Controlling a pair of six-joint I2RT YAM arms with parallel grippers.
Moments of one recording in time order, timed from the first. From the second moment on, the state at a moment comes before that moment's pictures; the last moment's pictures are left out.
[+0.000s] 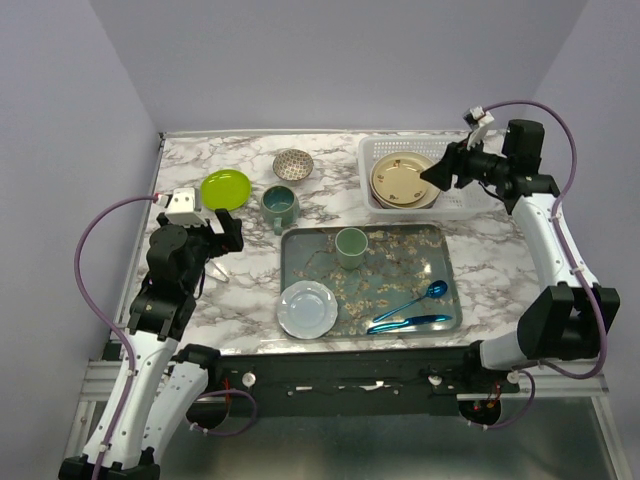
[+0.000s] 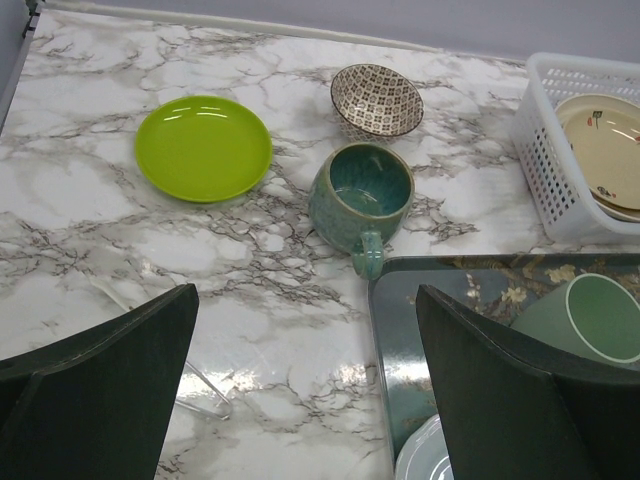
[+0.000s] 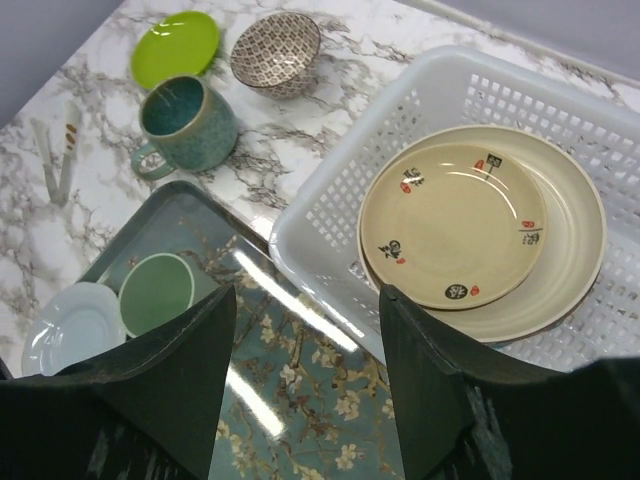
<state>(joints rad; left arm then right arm) -0.21 0.61 0.74 -0.33 -0.08 -0.23 -0.05 1.43 1.31 -0.37 -0.81 -0.13</state>
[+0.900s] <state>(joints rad) -0.15 0.69 0.73 -0.31 -0.04 -0.25 -0.05 1.07 1.04 -0.29 -0.94 -0.18</state>
